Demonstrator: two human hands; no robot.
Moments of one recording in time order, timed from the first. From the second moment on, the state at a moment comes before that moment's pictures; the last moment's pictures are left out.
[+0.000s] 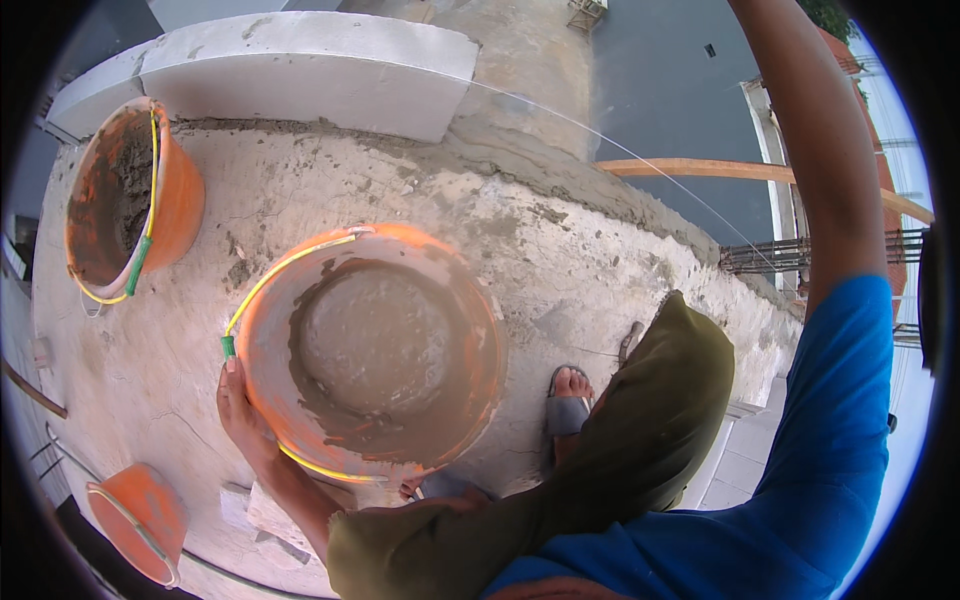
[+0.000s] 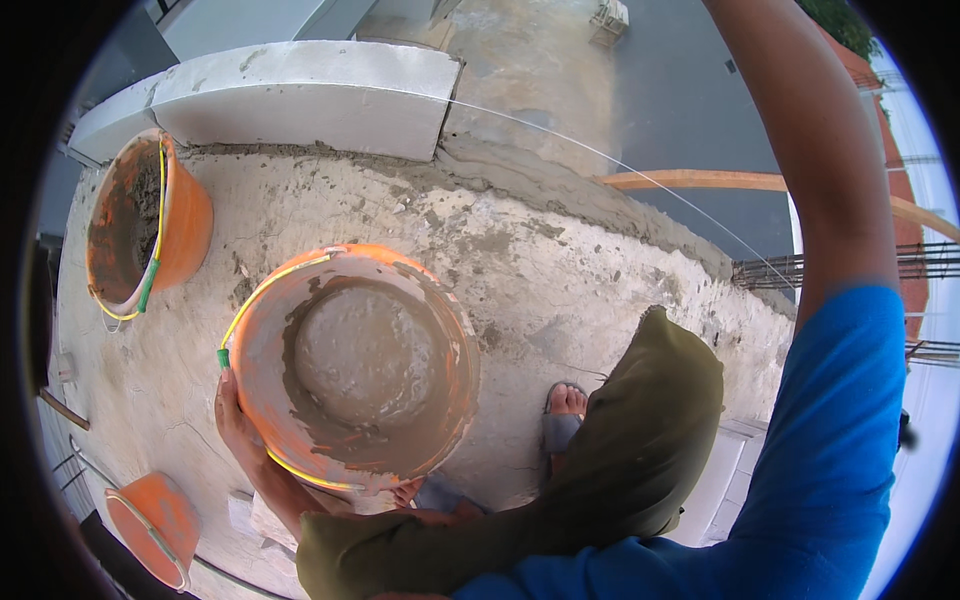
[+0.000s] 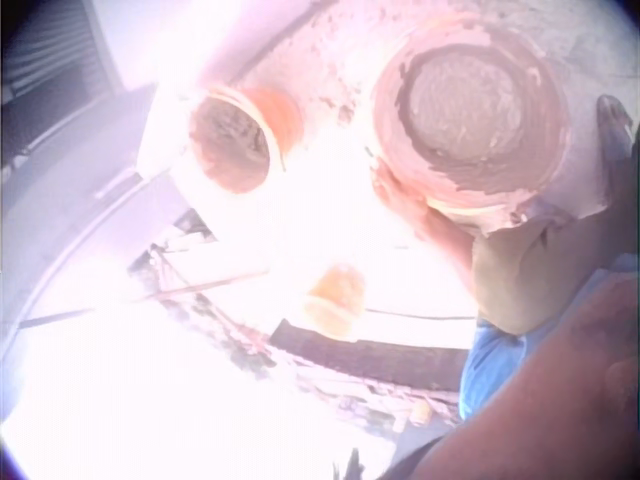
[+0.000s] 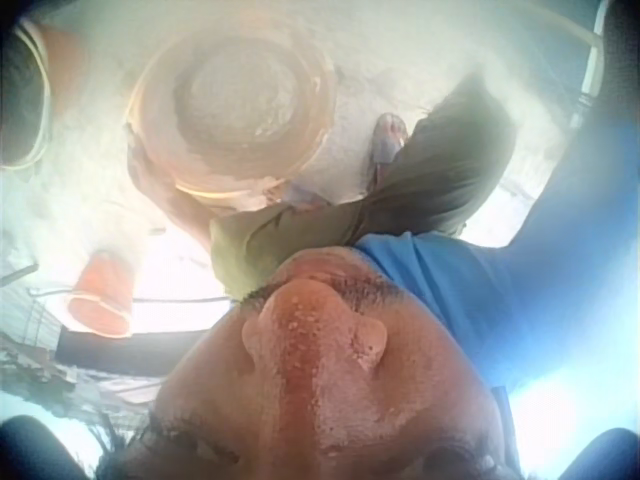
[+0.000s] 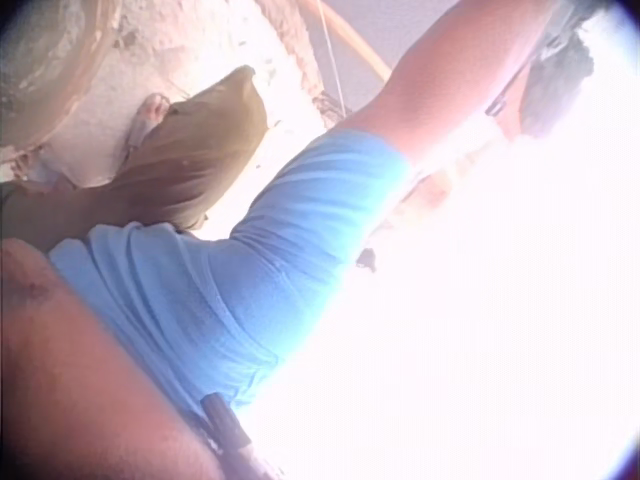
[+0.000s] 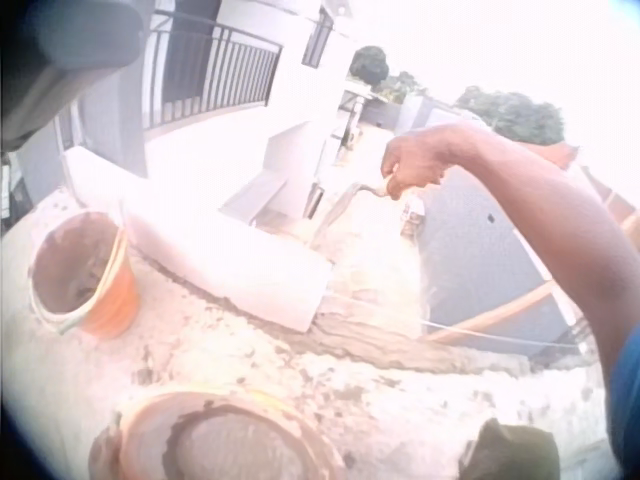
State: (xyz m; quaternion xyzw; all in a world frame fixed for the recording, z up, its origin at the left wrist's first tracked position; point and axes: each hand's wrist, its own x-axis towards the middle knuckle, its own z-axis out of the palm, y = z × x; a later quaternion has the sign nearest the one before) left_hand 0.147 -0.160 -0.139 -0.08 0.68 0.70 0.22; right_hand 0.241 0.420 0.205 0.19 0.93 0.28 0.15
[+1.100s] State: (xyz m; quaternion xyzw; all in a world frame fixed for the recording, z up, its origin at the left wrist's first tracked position) left_hand 0.104 -0.193 -0.125 0.05 0.78 0.60 0.19; right_hand 0.433 0.169 -0.228 0.35 0.73 -0.58 -0.01
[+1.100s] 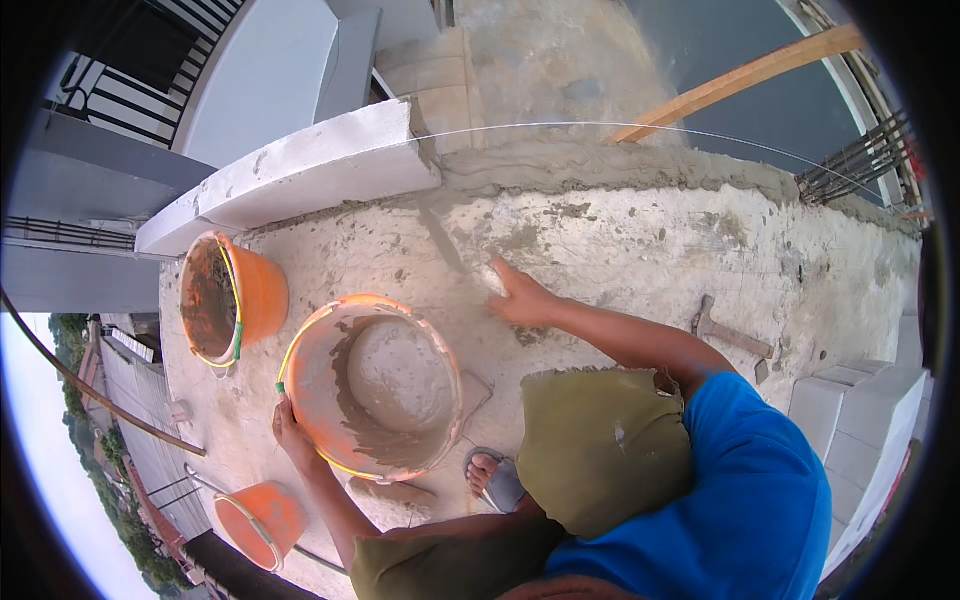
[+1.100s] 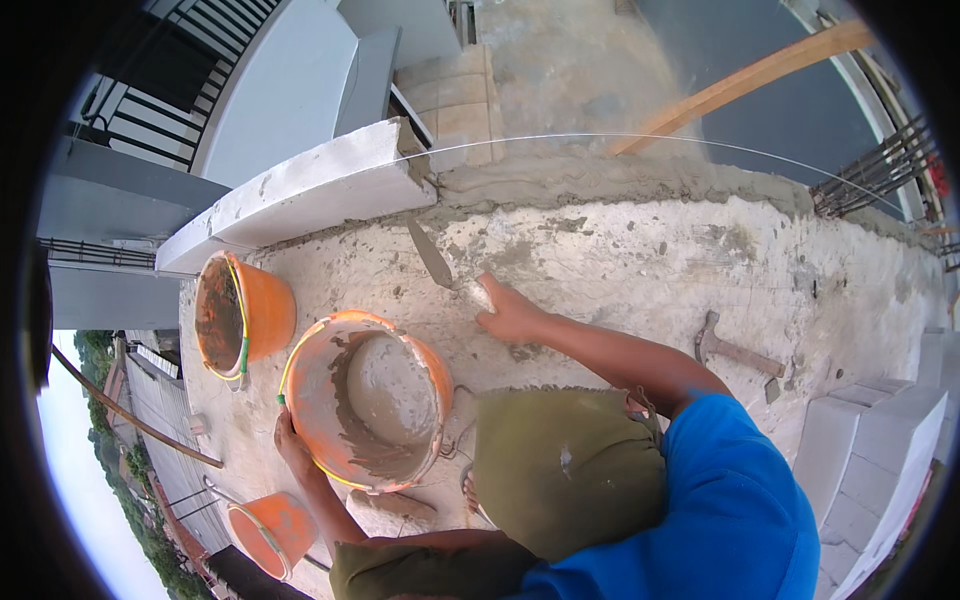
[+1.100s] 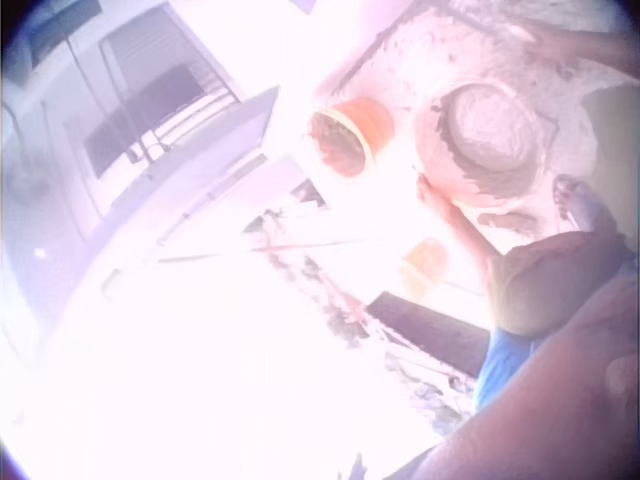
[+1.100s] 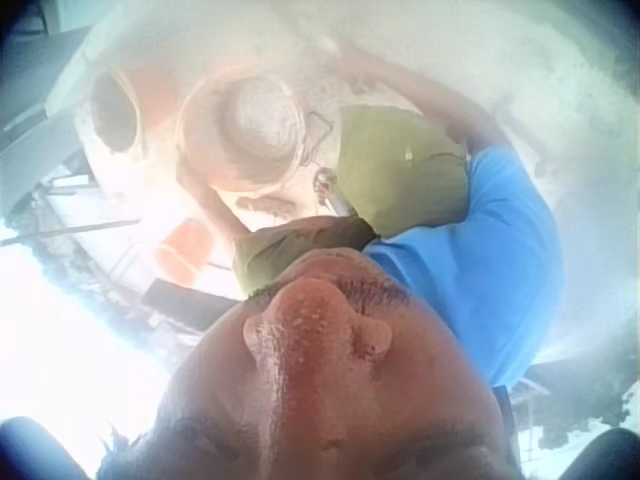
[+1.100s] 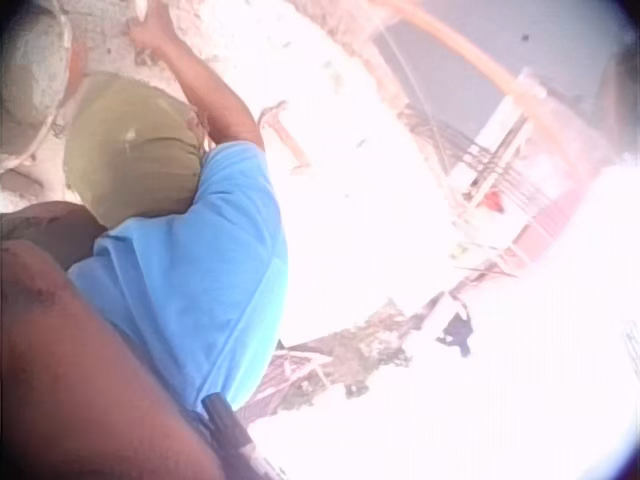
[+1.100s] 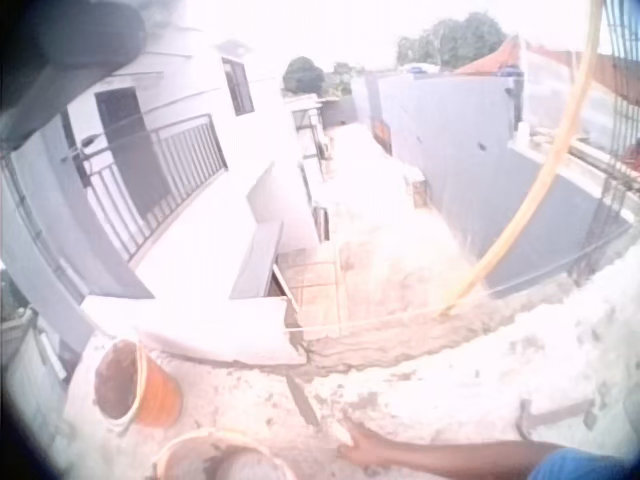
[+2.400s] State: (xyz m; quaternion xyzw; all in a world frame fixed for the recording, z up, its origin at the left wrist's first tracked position) left_hand 0.092 -0.139 -0.105 0.25 0.87 0.39 0.18; right_hand 0.375 0.058 -0.021 -0.19 0.98 0.07 -0.02
